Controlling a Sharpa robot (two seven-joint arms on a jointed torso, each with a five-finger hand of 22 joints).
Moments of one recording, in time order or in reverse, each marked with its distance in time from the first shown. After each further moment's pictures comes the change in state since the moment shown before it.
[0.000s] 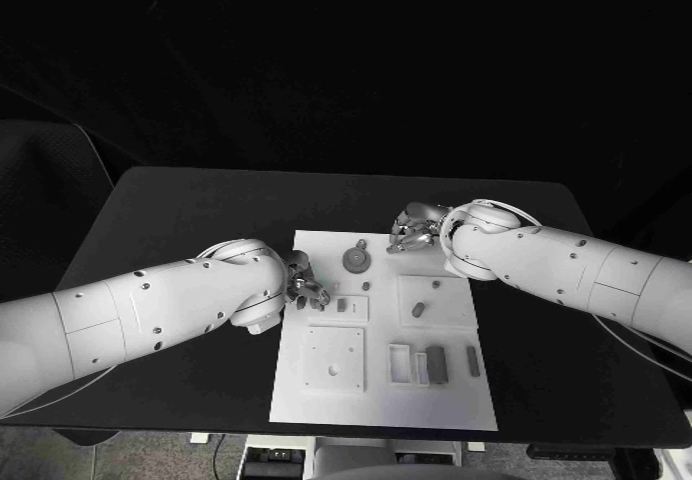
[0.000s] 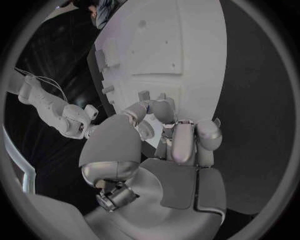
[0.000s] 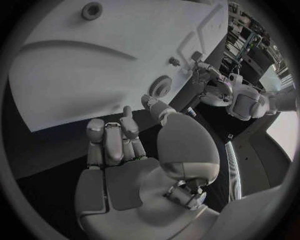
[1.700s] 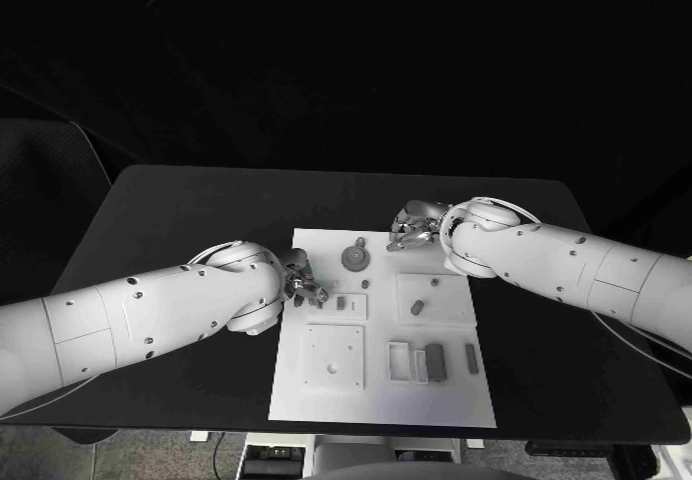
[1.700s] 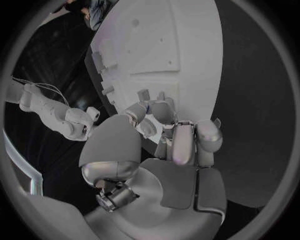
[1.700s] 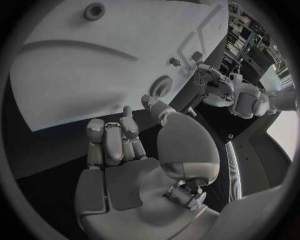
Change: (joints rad) left arm -0.006 -0.026 -0.001 0.043 -0.076 -0.050 0.011; left_hand 0.000 0.000 -0.001 -0.002 0.006 0.009 -0.002 0.017 0.008 0.001 -0.013 0.019 0.012 0.001 -0.001 0.023 0.016 0.000 0.021 0.000 0.000 0.007; right arm 0.000 -0.002 0.000 -0.001 0.000 0.000 0.000; right_hand 0.000 0.000 0.000 0.000 0.000 0.000 0.000 0.000 0.000 0.000 0.000 0.000 -0.001 0.000 0.000 0.000 -0.003 0.000 0.000 0.000 0.000 -0.001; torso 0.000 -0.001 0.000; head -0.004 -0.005
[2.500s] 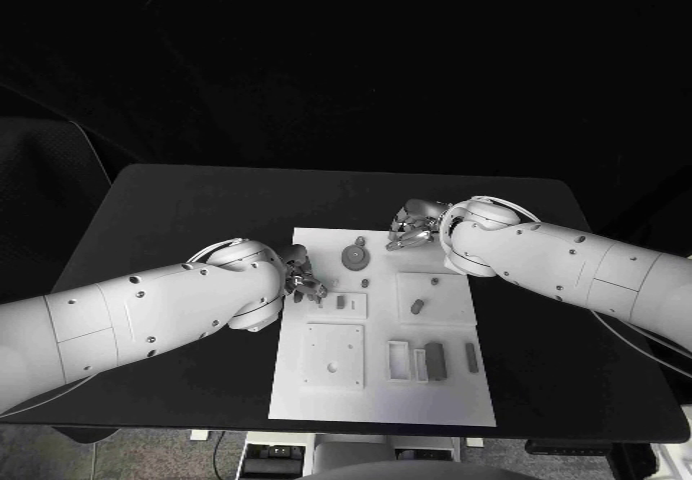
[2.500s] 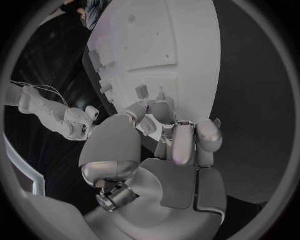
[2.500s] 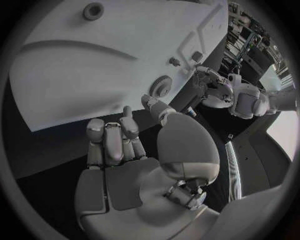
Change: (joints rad) left arm 0.001 0.009 0.000 -0.012 -0.029 -0.017 0.001; left_hand 0.000 0.000 -0.001 -0.001 0.004 0.000 0.000 0.004 0.002 -0.002 0.001 0.000 0.002 0.000 0.000 0.000 0.002 0.000 0.000 0.000 0.000 0.001; right arm 0.000 0.001 0.000 0.000 0.000 0.000 0.000; right_hand 0.000 0.000 0.000 0.000 0.000 0.000 0.000 0.000 0.000 0.000 0.000 0.000 0.000 -0.001 -0.001 0.000 0.000 0.000 0.000 0.000 0.000 0.000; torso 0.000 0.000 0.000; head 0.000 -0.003
